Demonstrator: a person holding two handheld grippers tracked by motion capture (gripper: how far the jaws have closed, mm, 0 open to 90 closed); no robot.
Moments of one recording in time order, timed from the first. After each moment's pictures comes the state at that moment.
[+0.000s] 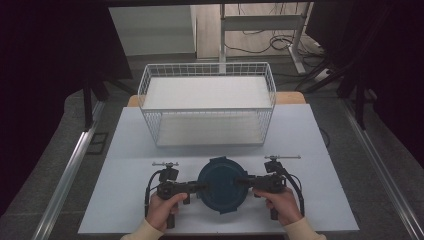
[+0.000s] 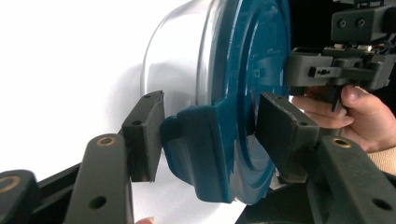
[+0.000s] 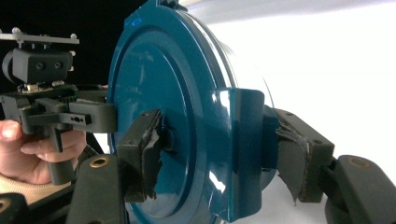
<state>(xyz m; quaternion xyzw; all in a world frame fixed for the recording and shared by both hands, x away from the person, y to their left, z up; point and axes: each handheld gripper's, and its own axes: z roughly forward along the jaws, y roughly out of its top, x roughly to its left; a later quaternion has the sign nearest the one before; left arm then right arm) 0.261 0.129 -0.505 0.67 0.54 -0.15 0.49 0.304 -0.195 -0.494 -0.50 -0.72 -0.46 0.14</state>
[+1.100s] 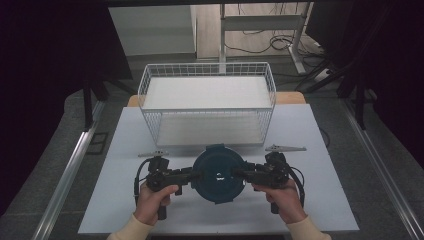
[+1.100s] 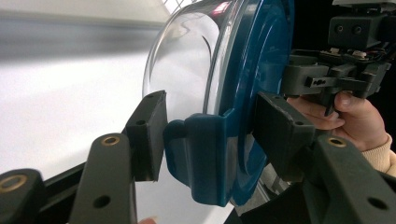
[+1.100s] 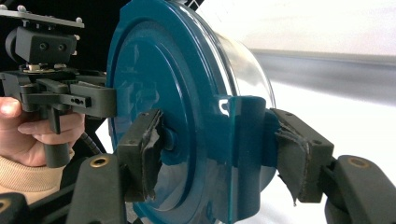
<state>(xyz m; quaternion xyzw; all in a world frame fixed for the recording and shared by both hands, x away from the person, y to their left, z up) 0.261 0.144 -0.449 0.68 0.49 -0.10 0.53 0.294 -0.183 -0.437 -0.43 -0.74 -0.51 0.06</state>
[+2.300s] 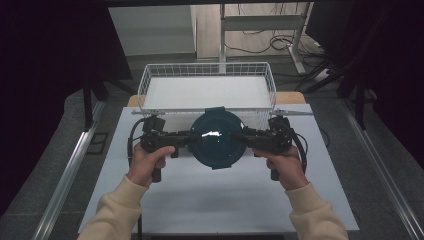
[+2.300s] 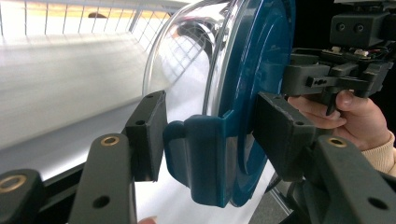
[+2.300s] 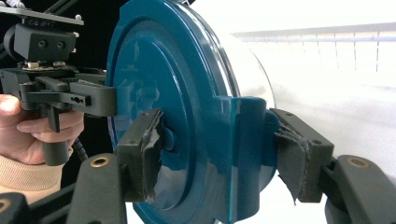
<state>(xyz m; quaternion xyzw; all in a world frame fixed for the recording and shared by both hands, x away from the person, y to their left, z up) 0.314 0.153 -0.360 0.70 0.45 -0.05 0.55 0.339 -0.174 -0.360 -0.40 -0.73 -0.55 0.02</state>
